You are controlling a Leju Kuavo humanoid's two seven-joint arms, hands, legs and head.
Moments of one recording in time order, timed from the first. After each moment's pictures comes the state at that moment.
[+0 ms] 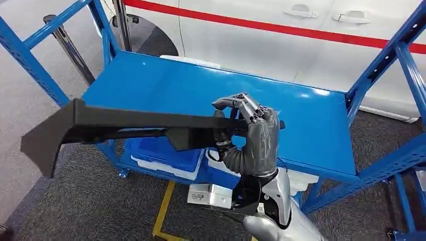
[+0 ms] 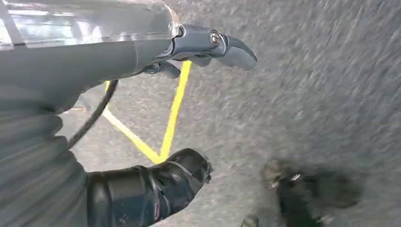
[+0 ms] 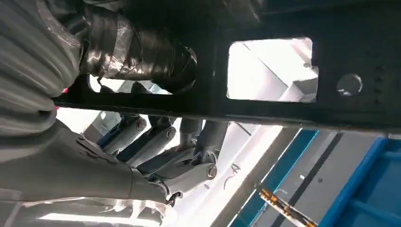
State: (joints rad) left arm -0.04 -0.17 1.01 -0.17 -1.14 0.13 0.01; right arm -0.35 -0.07 0.70 -1.86 1.16 -0.69 -0.08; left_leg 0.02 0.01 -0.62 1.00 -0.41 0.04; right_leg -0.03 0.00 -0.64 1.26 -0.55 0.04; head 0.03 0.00
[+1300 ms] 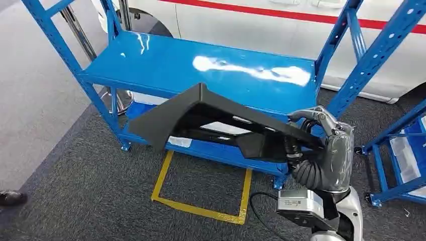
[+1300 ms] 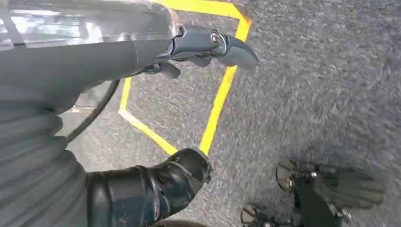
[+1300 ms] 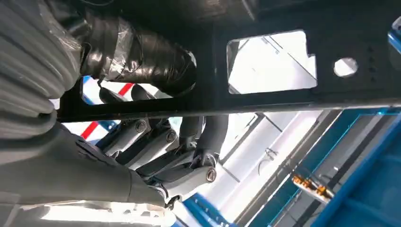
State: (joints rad) left arm -0.06 -0.22 1.00 -0.17 -1.17 0.21 0.01; right arm -0.07 -0.29 0.37 -2.16 0.94 -0.55 -0.14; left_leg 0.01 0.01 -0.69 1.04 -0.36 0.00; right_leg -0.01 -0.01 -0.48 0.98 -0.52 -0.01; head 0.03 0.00
